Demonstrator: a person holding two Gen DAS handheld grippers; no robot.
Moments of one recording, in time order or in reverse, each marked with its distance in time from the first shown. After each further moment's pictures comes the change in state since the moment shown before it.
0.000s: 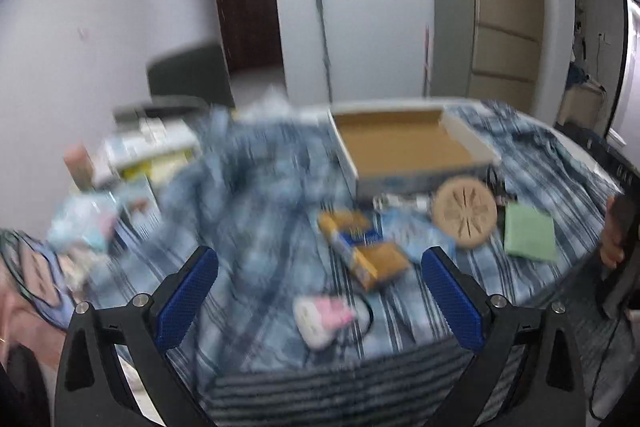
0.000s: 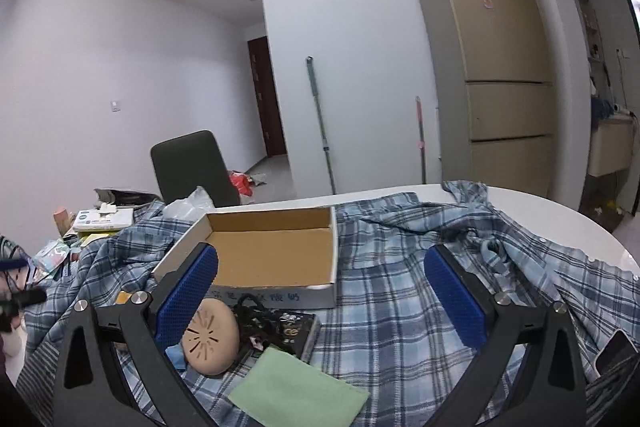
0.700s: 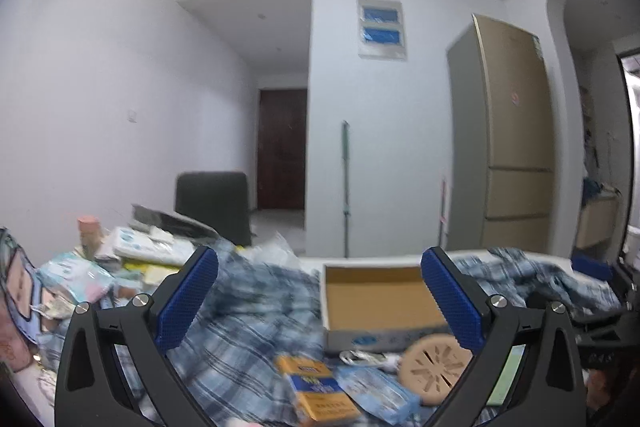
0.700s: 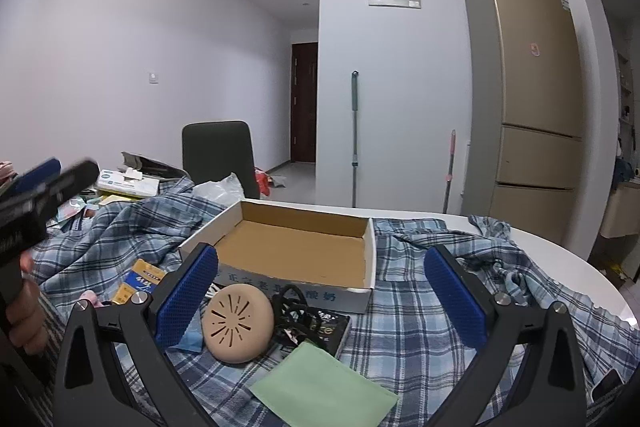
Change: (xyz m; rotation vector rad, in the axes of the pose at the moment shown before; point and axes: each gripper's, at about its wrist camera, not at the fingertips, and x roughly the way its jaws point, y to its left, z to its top) left arm -0.032 -0.042 0.008 -0.143 -0.667 0.108; right arm -0.008 0.047 -0.017 -0.210 -0.052 0.087
